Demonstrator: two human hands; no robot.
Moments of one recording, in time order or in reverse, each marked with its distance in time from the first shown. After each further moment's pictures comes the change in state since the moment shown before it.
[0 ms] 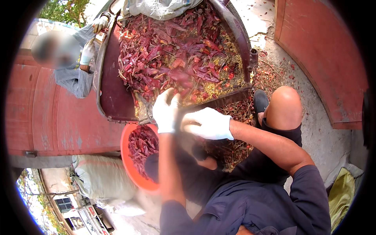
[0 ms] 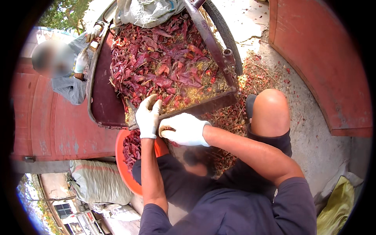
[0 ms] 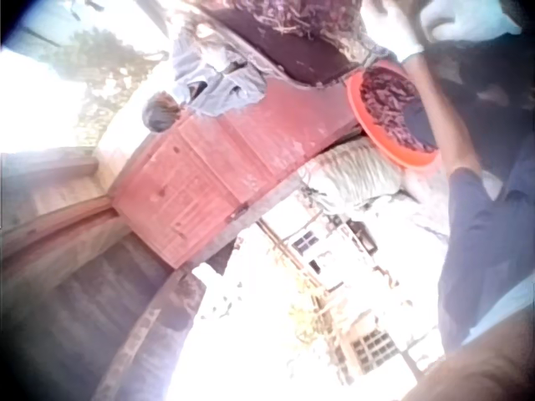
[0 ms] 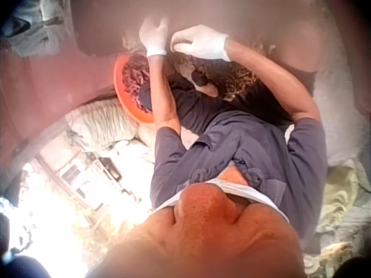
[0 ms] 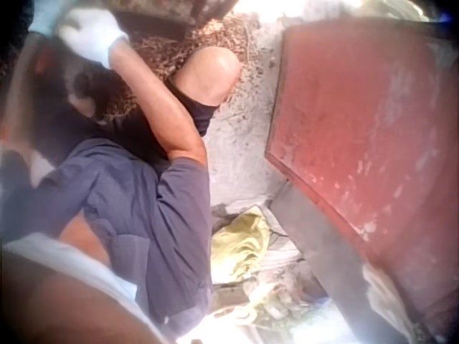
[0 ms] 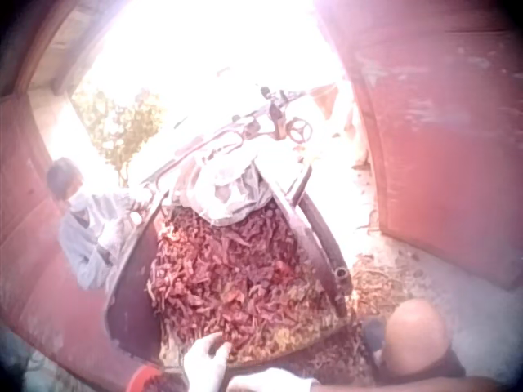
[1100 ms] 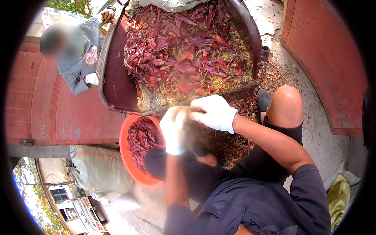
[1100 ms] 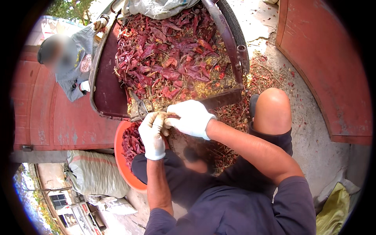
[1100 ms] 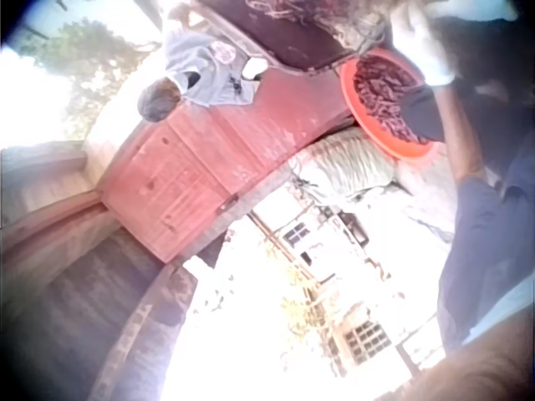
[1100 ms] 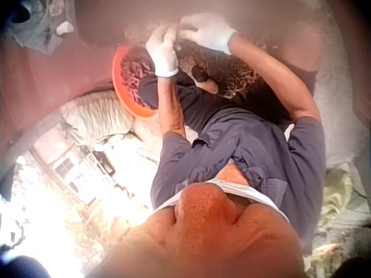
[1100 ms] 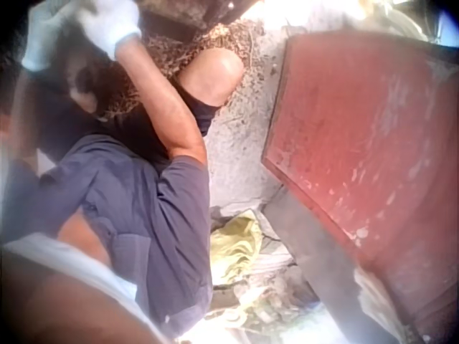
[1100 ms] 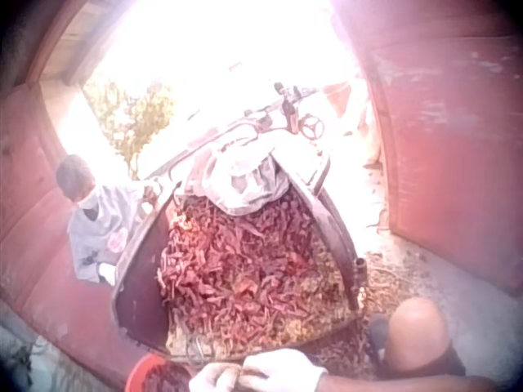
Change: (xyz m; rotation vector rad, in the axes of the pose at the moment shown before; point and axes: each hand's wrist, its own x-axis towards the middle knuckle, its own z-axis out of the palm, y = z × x) left_hand -0.078 0.054 -0.040 -0.550 -0.082 -0.268; right_hand 0.013 0.013 0.015 -0.142 0.271 -0.057
